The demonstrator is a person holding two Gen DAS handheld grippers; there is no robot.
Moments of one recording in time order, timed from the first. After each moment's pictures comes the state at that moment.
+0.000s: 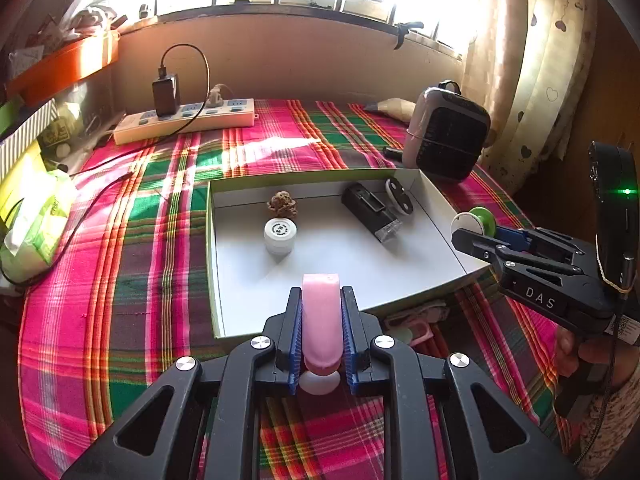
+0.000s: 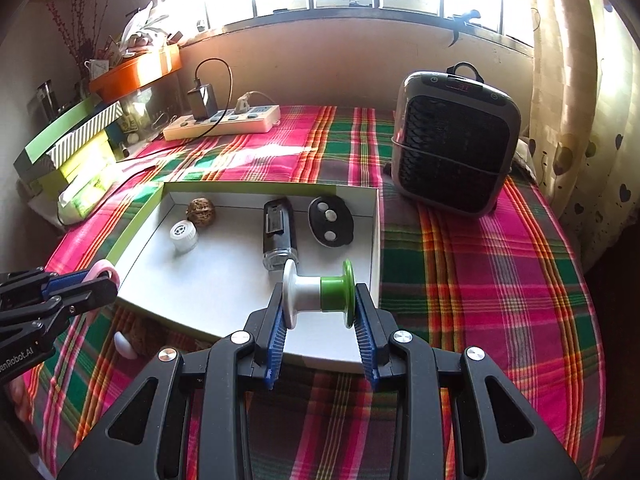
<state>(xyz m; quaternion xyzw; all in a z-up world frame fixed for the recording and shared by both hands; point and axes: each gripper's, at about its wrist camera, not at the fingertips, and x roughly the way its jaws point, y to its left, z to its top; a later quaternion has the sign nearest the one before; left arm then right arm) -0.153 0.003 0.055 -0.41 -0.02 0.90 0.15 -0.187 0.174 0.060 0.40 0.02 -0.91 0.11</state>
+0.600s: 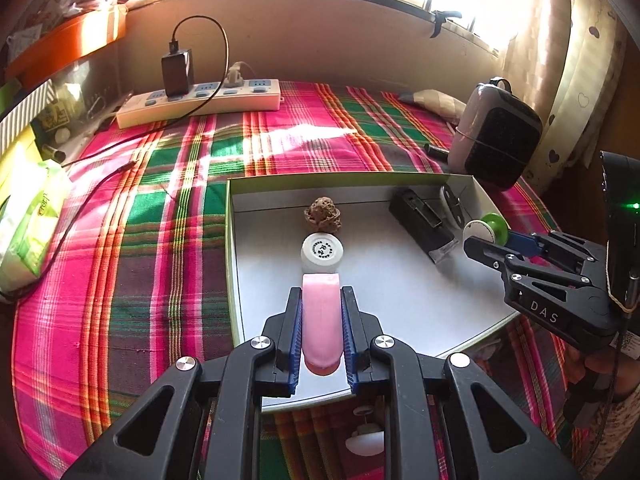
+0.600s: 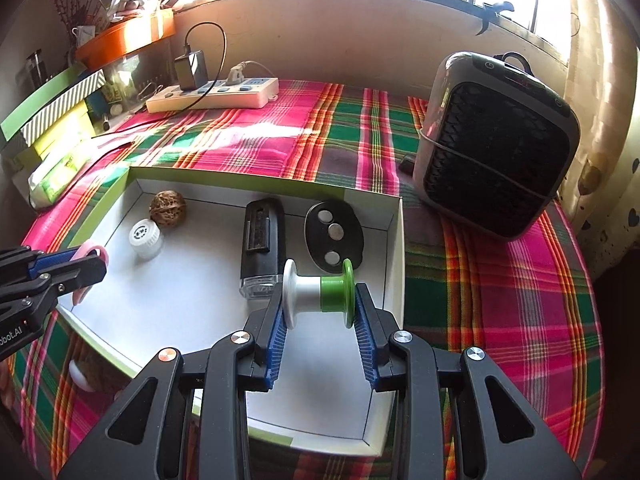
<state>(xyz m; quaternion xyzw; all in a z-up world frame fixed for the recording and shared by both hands) -0.200 -0.007 0.031 -0.44 -0.03 0.89 0.12 -0.233 0.158 0.034 0.43 0.07 -0.89 0.11</state>
